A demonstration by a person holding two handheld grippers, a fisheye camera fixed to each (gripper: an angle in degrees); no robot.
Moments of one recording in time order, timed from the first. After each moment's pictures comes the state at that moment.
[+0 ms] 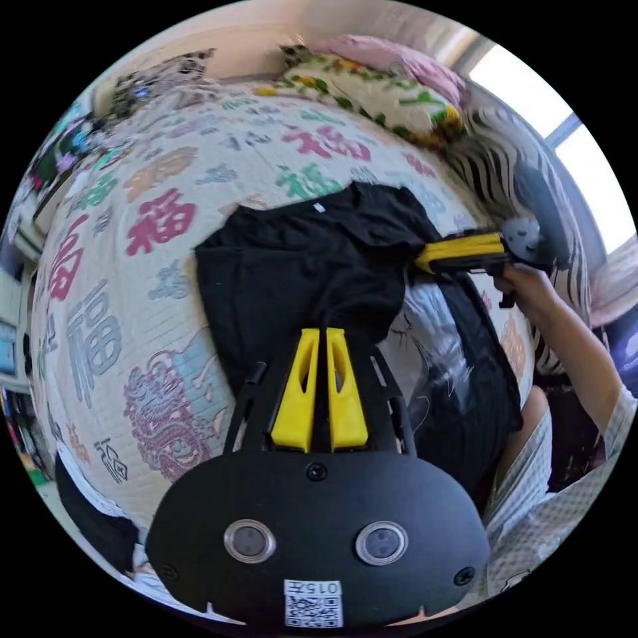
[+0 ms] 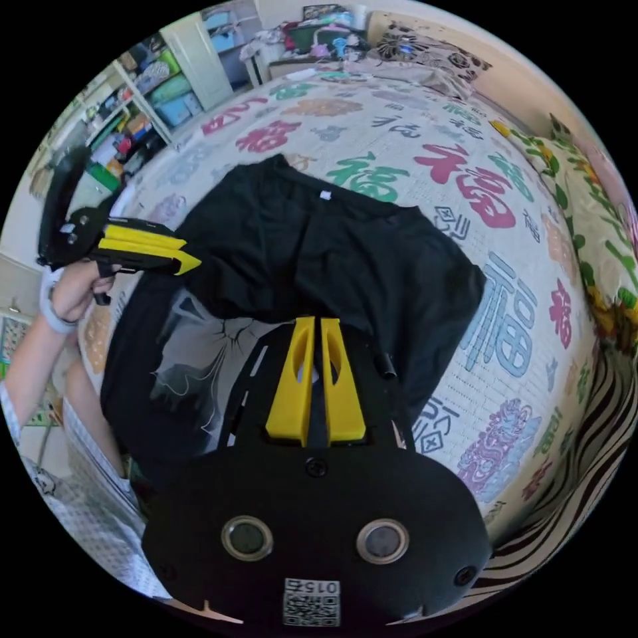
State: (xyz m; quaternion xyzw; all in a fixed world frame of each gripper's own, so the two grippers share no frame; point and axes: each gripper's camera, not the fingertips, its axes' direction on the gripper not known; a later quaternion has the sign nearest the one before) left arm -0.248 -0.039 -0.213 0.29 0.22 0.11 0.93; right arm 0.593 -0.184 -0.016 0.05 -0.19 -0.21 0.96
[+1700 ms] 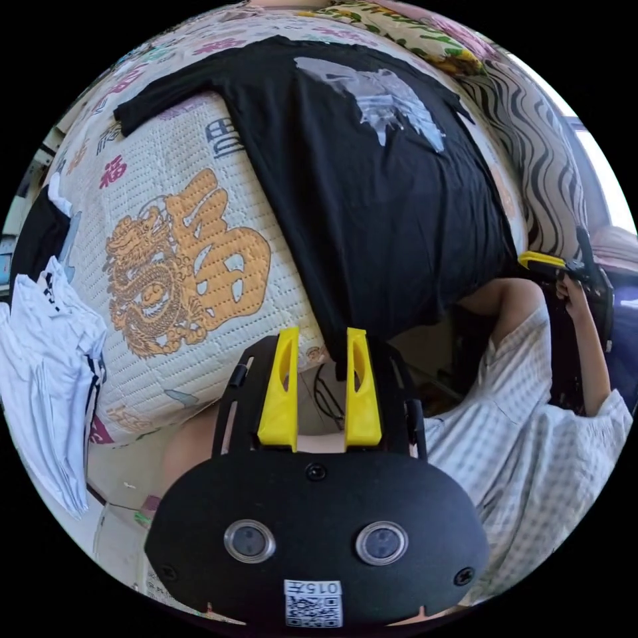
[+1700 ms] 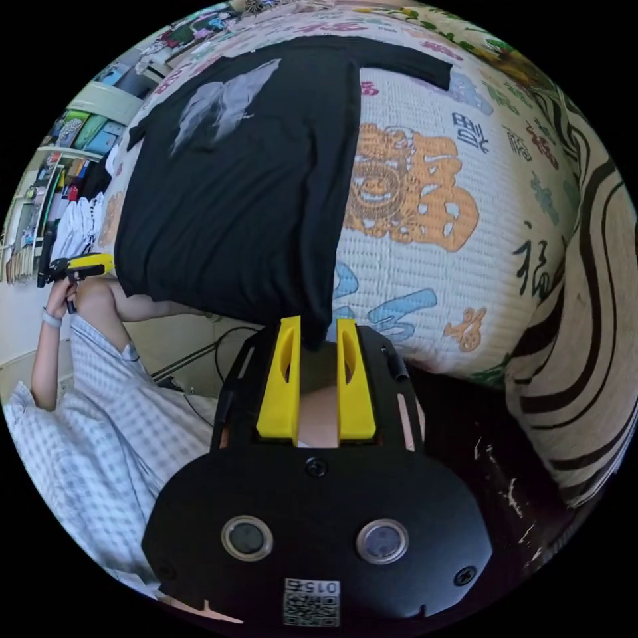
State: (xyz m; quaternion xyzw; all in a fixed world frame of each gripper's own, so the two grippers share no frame) left arm -0.149 0.172 -0.041 0.07 0.18 0.10 0.98; right arm 0.601 0.128 0.042 -0.12 -0.18 -0.03 0.98
